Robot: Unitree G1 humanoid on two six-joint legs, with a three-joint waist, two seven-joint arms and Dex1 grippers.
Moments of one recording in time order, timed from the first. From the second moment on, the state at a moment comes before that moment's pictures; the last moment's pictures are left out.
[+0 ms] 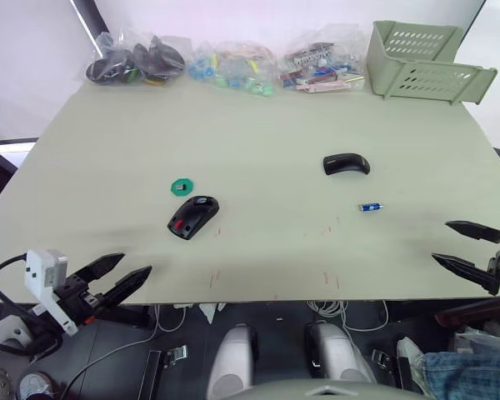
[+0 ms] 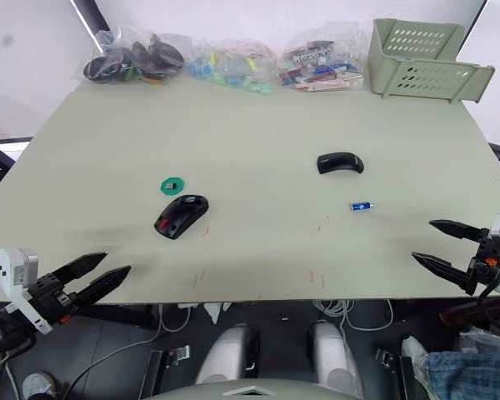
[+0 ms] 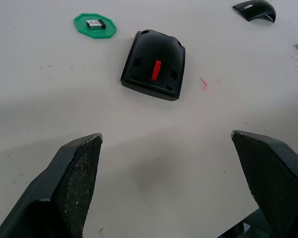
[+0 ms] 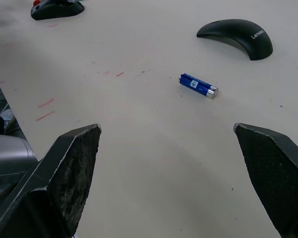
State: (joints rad) left arm 0.46 0.70 0.66 -0.26 -0.75 0.50 -0.96; right arm 0.16 -0.85 -0.45 0.02 0.63 0.19 1.28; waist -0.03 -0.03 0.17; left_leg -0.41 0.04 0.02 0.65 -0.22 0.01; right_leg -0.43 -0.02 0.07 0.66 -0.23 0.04
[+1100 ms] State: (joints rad) left arm -0.21 0.90 0.18 -0.21 -0.53 0.82 -0.70; right arm 0.18 -0.75 -0.36 -0.56 0.84 0.34 1.18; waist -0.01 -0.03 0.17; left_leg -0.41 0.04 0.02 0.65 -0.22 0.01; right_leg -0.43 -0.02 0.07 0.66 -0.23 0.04
